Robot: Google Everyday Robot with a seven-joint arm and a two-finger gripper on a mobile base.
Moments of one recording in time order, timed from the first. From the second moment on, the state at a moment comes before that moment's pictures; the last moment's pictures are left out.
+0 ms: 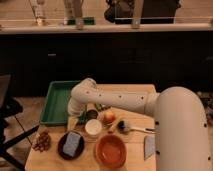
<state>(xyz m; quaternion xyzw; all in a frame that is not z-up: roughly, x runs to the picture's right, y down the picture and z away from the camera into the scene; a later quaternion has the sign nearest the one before) -0.202 0.161 0.805 -0.33 -0.25 0.01 0.91</state>
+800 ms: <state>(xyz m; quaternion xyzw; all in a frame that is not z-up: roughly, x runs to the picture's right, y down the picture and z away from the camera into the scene) -0.205 0.124 0.795 -0.31 -0.30 -0.11 0.89</state>
